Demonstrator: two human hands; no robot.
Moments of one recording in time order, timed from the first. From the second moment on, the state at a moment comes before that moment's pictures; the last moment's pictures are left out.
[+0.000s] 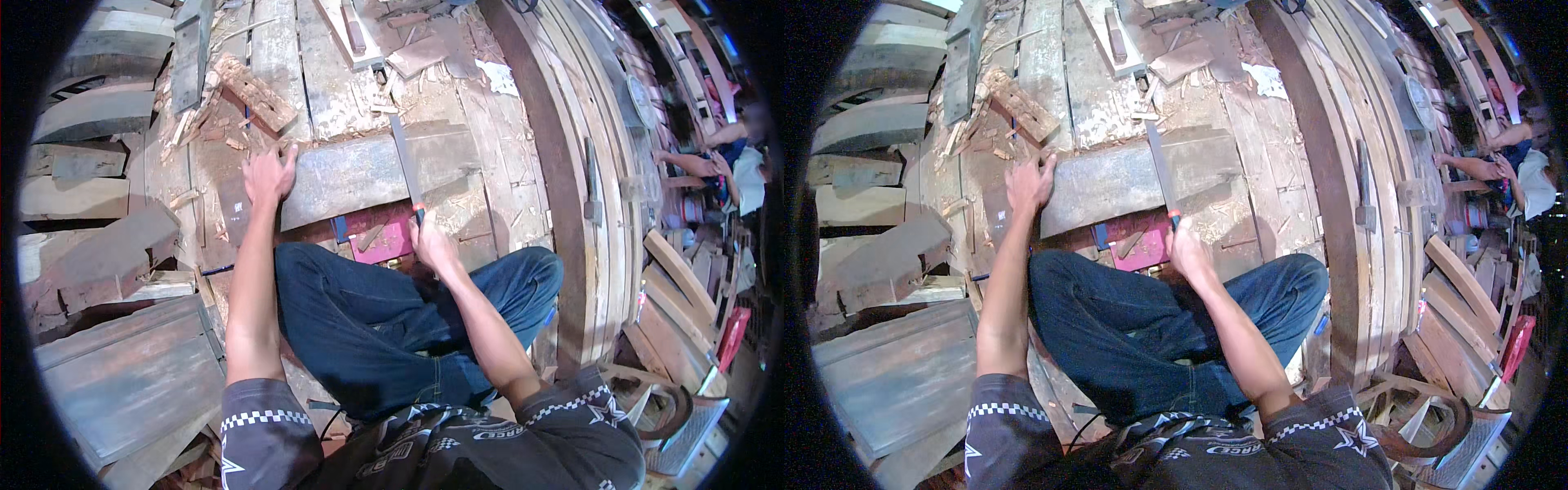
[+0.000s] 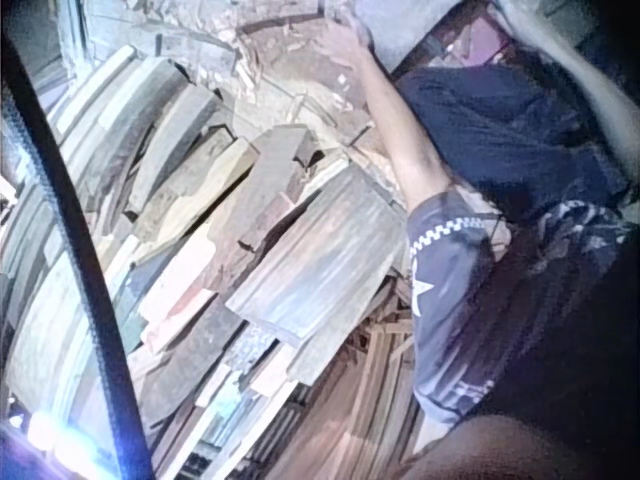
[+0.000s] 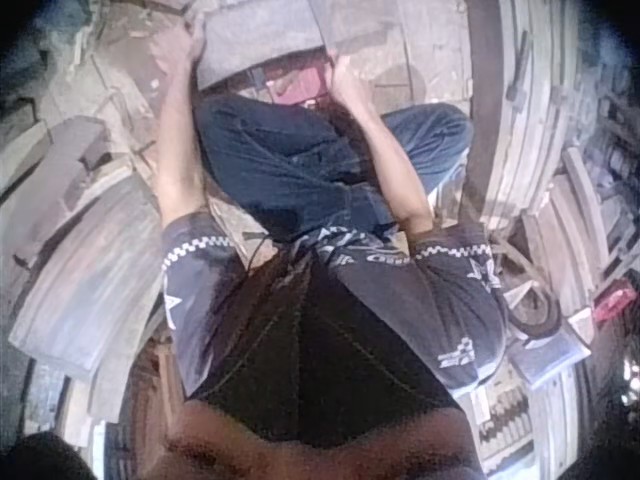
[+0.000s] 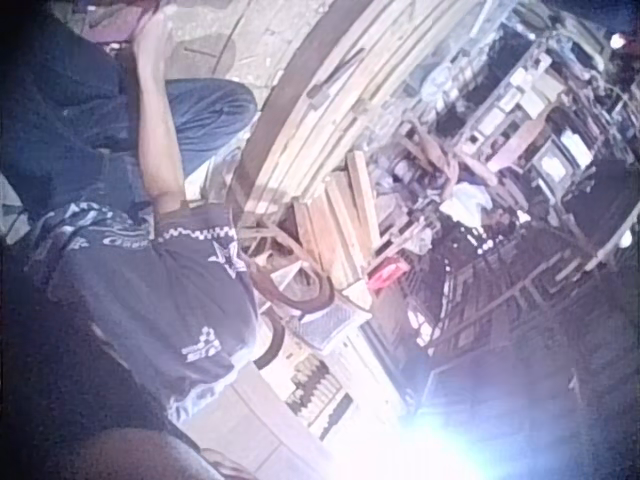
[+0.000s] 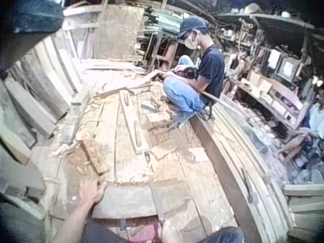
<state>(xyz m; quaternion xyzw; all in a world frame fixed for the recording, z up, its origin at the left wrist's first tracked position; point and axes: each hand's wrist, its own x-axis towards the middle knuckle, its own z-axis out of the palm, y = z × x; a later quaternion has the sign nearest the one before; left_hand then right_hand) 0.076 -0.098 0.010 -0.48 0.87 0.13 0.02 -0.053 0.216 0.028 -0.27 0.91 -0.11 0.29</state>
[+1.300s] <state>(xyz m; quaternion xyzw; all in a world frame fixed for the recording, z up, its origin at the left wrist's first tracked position) 0.077 -0.095 0.010 -0.48 0.87 0.11 0.02 -0.048 0.225 0.029 -0.28 0.89 -0.13 0.33</state>
